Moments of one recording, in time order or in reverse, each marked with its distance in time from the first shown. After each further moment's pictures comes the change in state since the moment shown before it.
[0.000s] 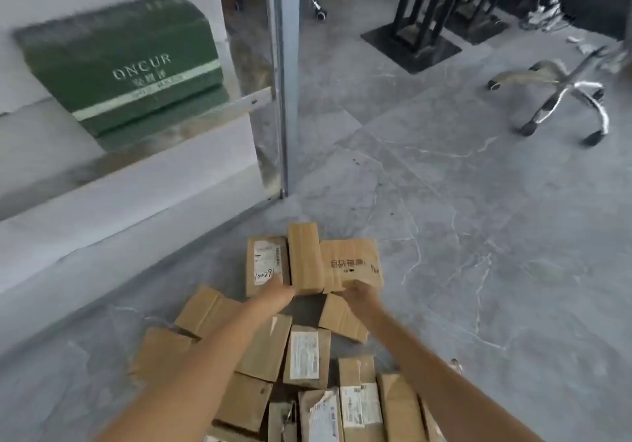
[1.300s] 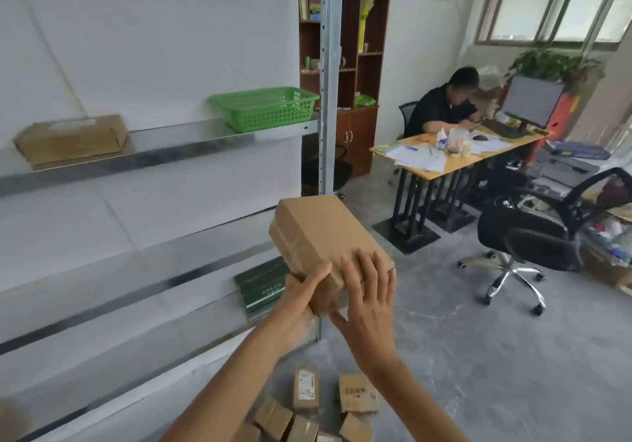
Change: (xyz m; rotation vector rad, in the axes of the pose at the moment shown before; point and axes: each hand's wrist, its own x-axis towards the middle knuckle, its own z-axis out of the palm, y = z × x) left_hand -0.775 0.274 -0.267 -1.043 -0.069 0.690; right_hand -0.670 -0.327 -0.274 -0.409 0.887 -1.322
